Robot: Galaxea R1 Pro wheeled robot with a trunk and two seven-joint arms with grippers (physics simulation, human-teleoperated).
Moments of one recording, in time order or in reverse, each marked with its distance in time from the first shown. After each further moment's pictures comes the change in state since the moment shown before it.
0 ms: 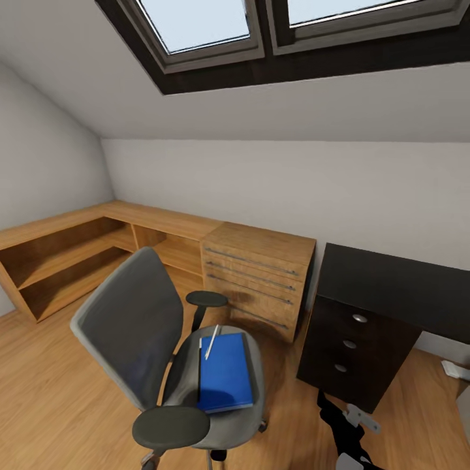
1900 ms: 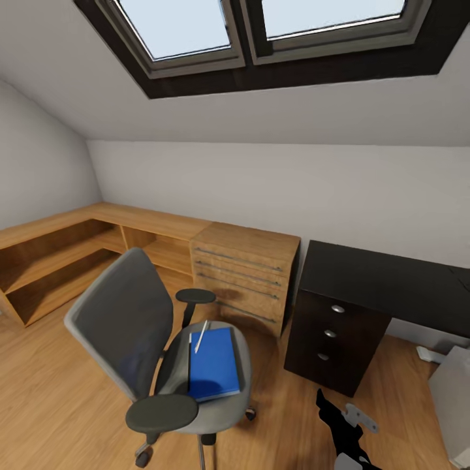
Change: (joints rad) left arm 0.000 0.001 0.004 0.000 0.004 -0.008 0.002; right arm 0.000 0.005 0.000 -0.001 0.001 0.000 0.000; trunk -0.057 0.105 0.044
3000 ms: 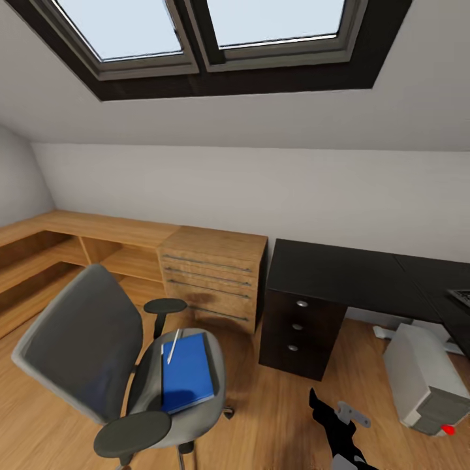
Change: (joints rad) left arm 0.000 -0.003 0.001 0.000 0.000 0.000 -0.001; right arm 0.000 0.014 0.000 0.000 0.095 0.000 0.001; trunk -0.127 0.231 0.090
